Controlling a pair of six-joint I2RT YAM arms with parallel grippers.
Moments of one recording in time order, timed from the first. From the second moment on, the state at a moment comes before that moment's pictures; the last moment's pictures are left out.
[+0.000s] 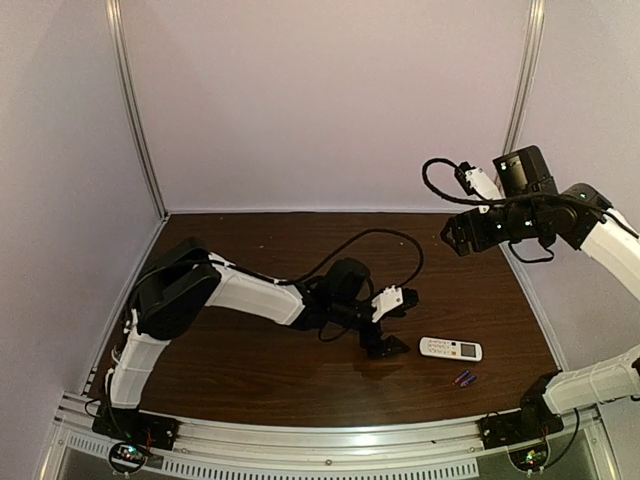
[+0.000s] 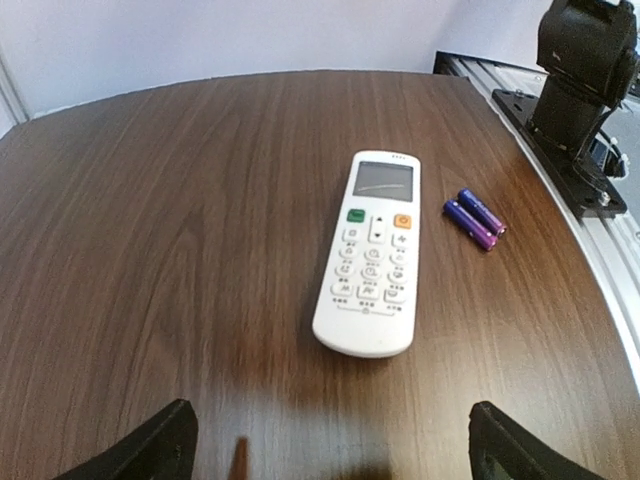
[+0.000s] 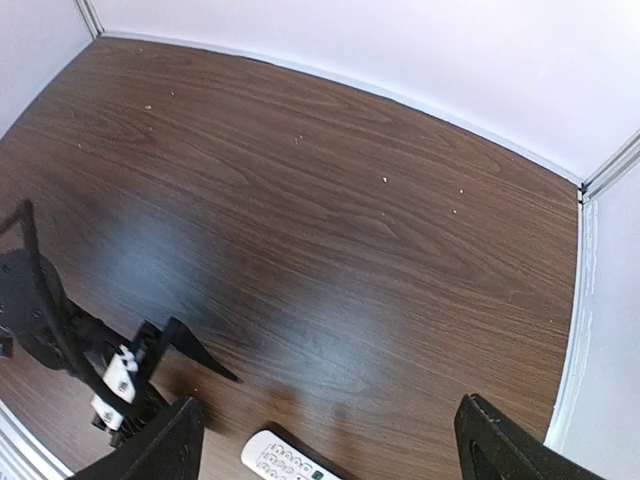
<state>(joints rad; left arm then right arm) -1.05 2.27 1.48 0.27 0.50 0.26 0.57 1.16 1.31 -0.87 0.17 0.07</state>
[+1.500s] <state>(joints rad) -1.01 2.14 1.26 0.19 0.43 0.26 0.43 1.06 1.06 -0.57 -0.25 0.21</state>
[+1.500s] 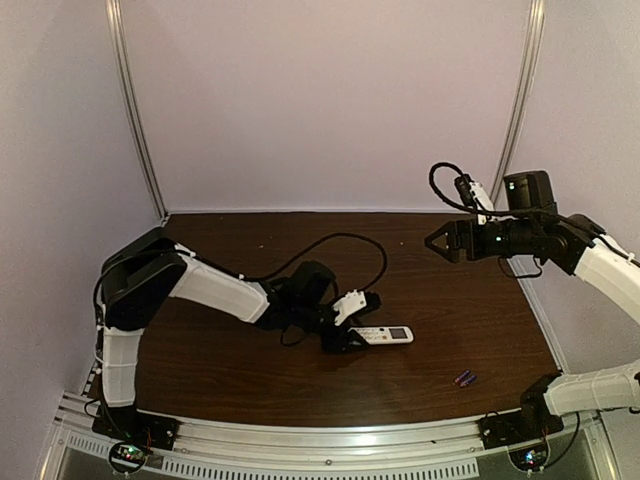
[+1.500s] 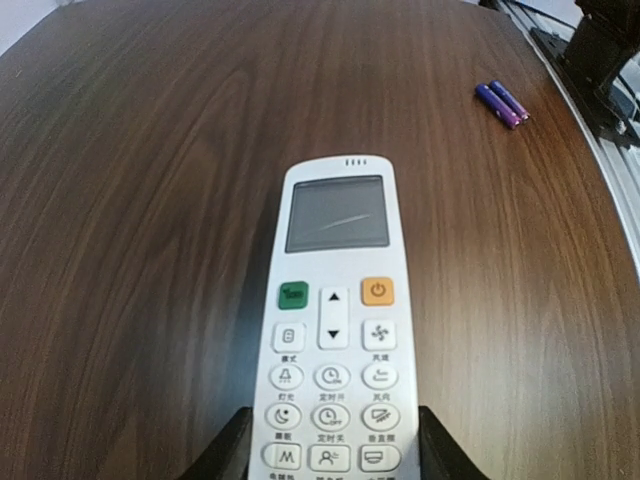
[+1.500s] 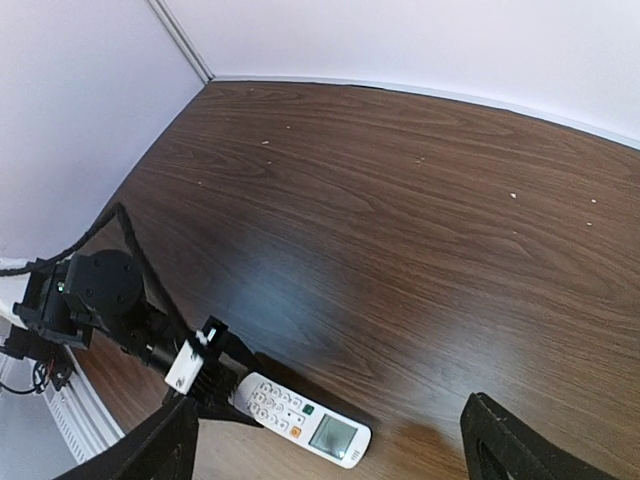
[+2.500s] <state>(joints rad) -0.79 1.63 1.14 -0.23 0.97 -0.07 0.92 0.98 0.97 -0.50 -0.30 -0.18</state>
